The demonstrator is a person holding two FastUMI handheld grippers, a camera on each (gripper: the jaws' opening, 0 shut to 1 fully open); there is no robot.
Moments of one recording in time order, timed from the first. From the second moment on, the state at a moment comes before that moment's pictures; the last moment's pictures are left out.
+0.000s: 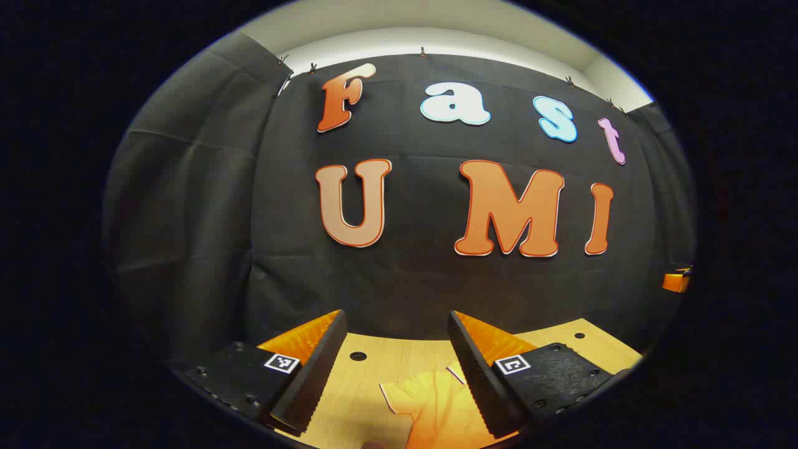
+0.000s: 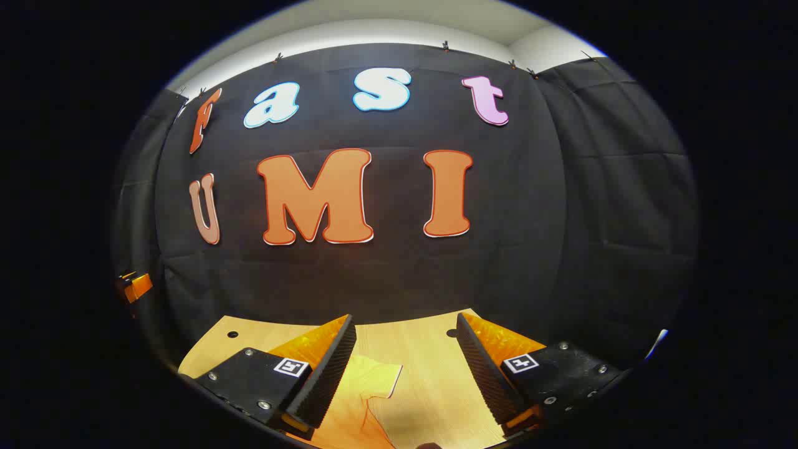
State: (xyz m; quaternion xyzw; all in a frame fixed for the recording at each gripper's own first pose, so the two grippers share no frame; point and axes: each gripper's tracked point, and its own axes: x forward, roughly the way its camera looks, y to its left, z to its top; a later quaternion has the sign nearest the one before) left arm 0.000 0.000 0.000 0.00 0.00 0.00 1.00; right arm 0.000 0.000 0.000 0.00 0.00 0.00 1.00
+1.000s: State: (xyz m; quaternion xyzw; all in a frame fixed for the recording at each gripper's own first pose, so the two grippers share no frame) left arm 0.008 0.014 -0.018 -0.02 0.02 0.01 1.00; right arm 0.017 0.035 -0.032 0.00 0.05 0.03 1.00
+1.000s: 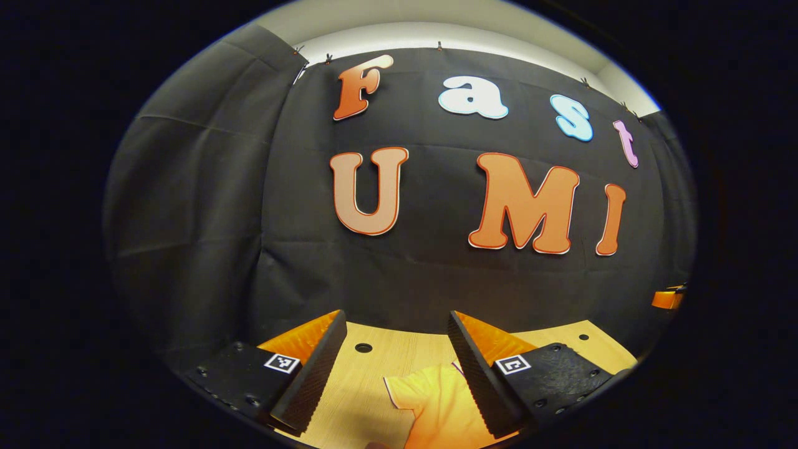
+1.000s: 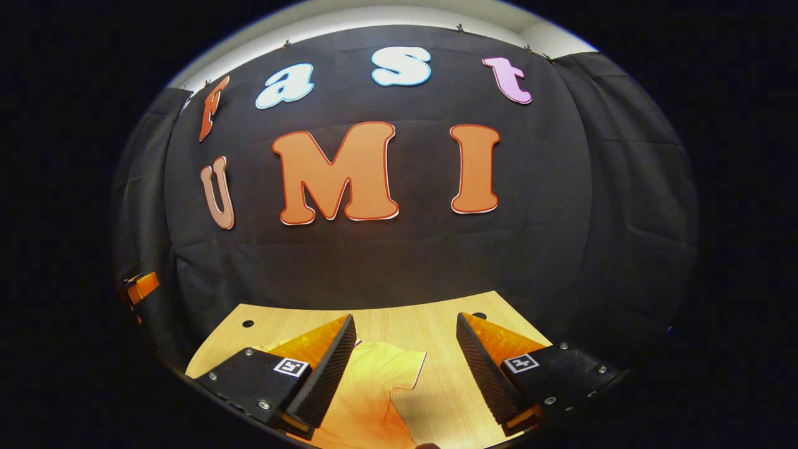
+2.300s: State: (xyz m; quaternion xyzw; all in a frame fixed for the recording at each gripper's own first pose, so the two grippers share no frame) left arm 0.043 0.058 -0.071 -0.04 0.07 0.05 1.00; right arm 0.205 0.048 -0.275 0.05 0.49 0.01 0.87
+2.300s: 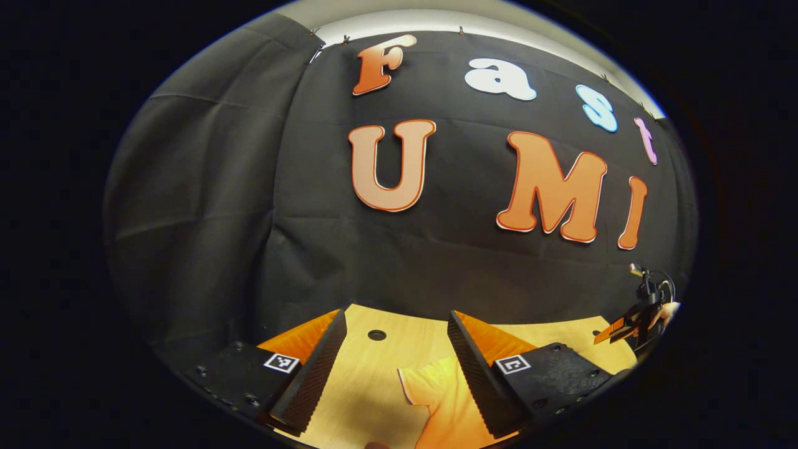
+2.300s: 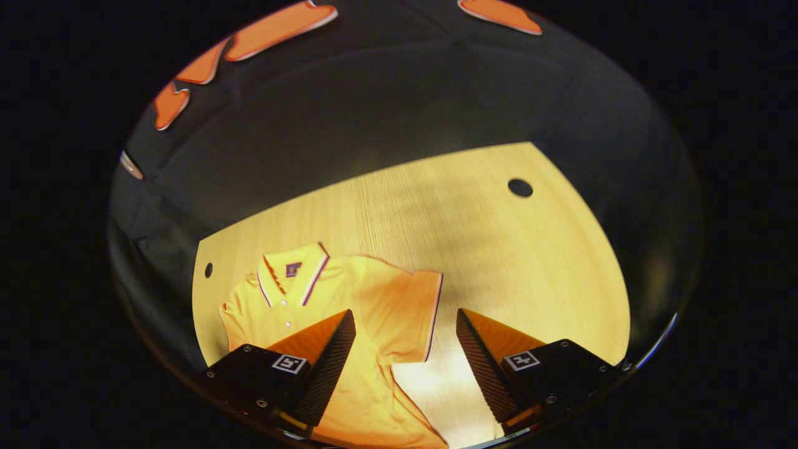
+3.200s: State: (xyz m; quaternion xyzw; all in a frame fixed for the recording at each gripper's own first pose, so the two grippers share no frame) left arm 0.066 0.084 -0.103 -0.02 0.13 0.08 0.99; right arm 0.221 0.040 -0.391 0.02 0.60 -0.06 0.80
